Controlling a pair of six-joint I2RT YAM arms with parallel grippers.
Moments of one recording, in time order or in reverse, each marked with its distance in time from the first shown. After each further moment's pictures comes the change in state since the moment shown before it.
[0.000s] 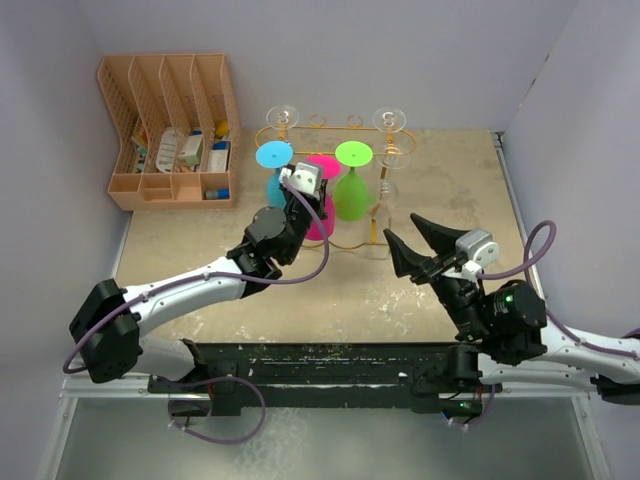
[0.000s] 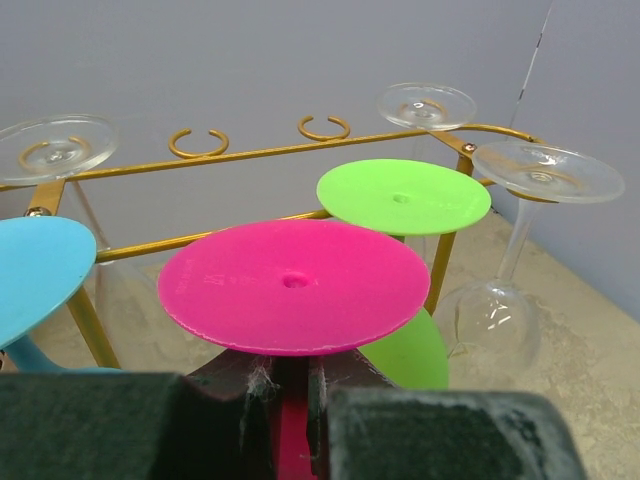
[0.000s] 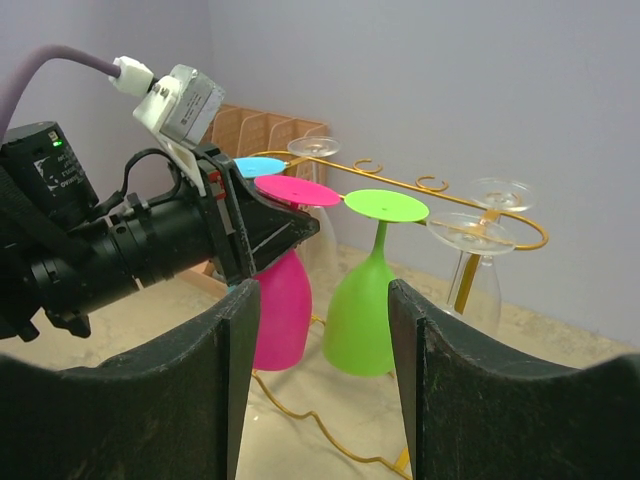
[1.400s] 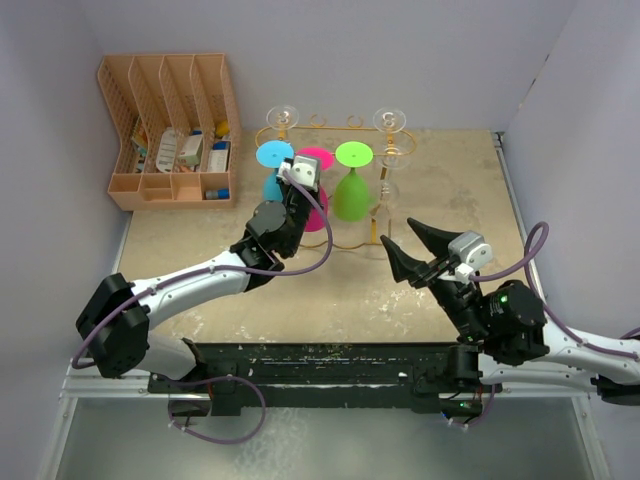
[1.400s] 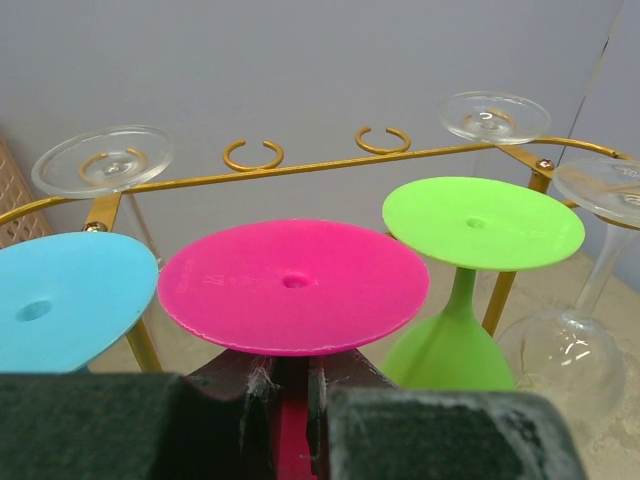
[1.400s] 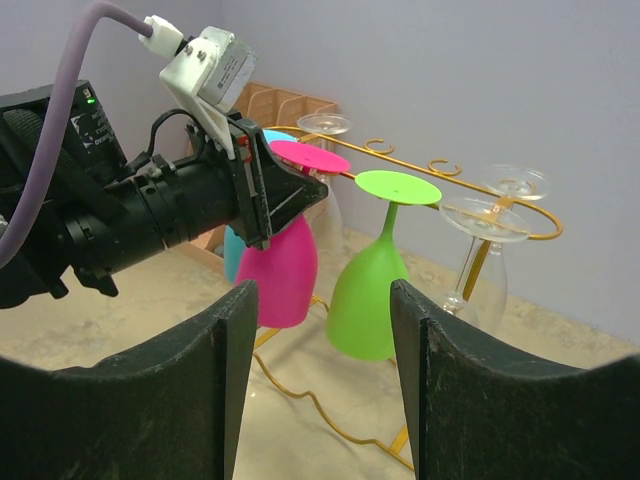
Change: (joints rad) left arm 0.043 0.050 0.019 0.049 -0.045 0.058; right arm 0.000 -0.024 -0.004 -0.091 -0.024 0.018
